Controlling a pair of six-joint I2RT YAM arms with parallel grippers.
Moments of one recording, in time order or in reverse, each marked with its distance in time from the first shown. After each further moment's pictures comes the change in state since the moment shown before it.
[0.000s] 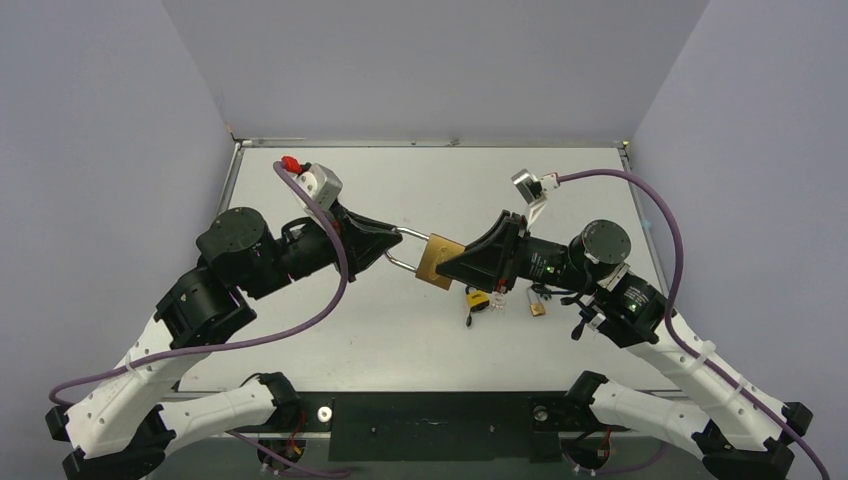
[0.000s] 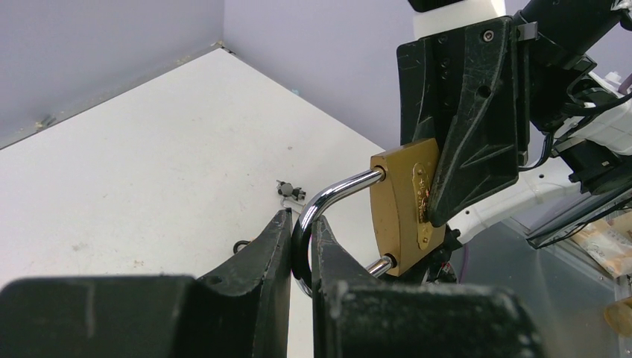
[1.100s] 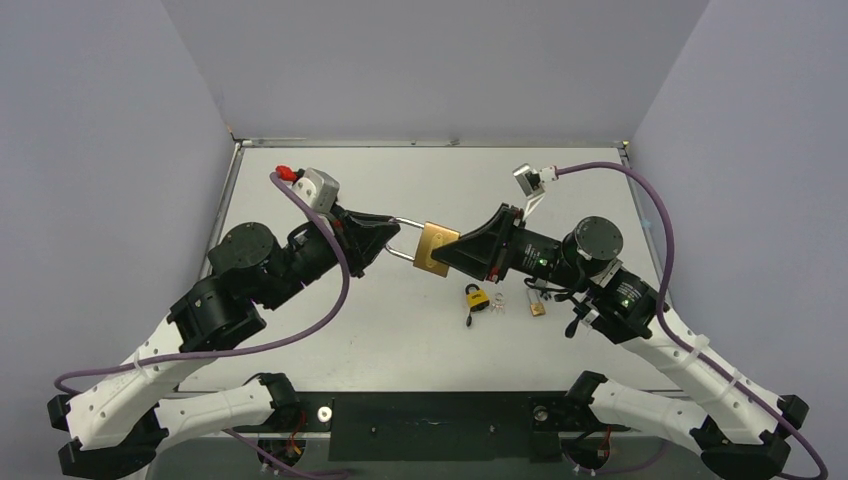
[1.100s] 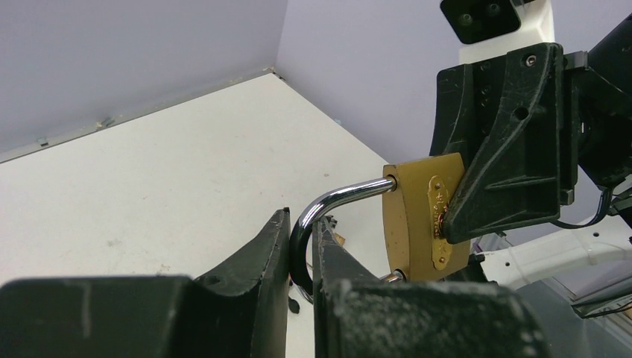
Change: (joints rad) left arm -0.093 -0.032 -0.113 0.126 -0.261 -0.011; right arm 0.008 0.045 0.000 0.031 0.102 0.051
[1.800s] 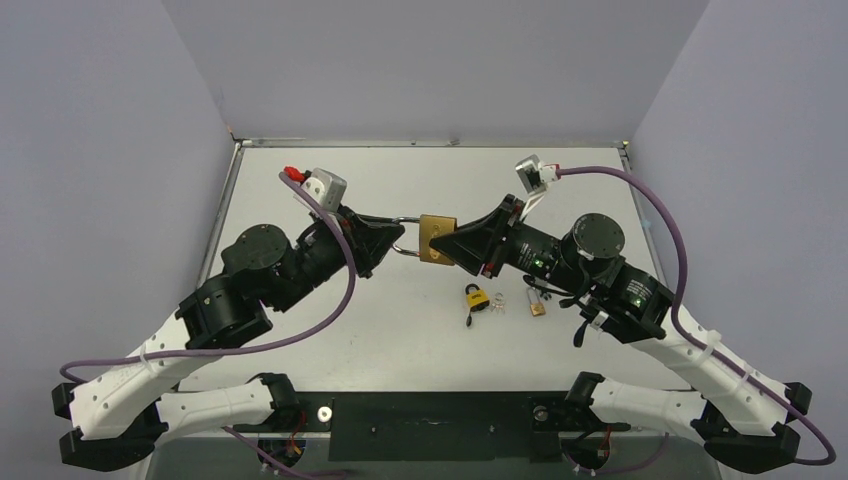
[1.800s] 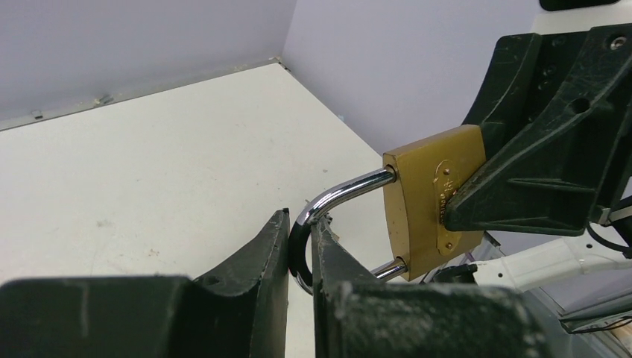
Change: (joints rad) left arm -0.069 0.017 0.000 0.000 -0.104 -0.058; right arm 0.111 0.039 0.140 -0.158 0.235 -0.215
